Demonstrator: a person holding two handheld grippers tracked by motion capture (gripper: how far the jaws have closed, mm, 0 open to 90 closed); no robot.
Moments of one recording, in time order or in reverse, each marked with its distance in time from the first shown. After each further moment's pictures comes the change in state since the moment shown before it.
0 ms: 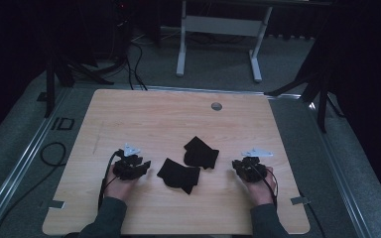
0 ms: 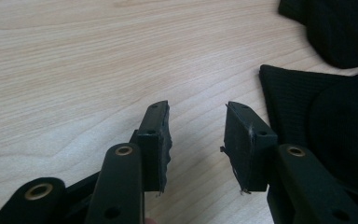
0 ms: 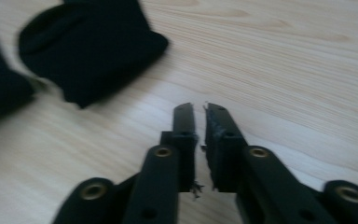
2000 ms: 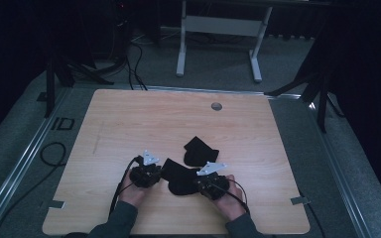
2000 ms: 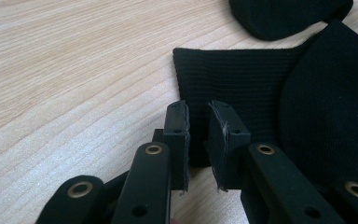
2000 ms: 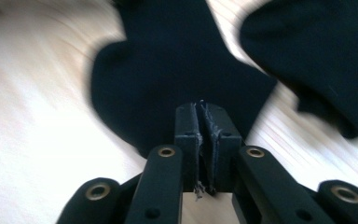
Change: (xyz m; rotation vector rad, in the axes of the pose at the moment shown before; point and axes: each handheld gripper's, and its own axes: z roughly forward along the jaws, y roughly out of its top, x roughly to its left) left arm -0.047 -0.004 0.016 0.028 -0.078 0.130; right arm 0.125 0.007 0.008 0.099 0.240 -0.306
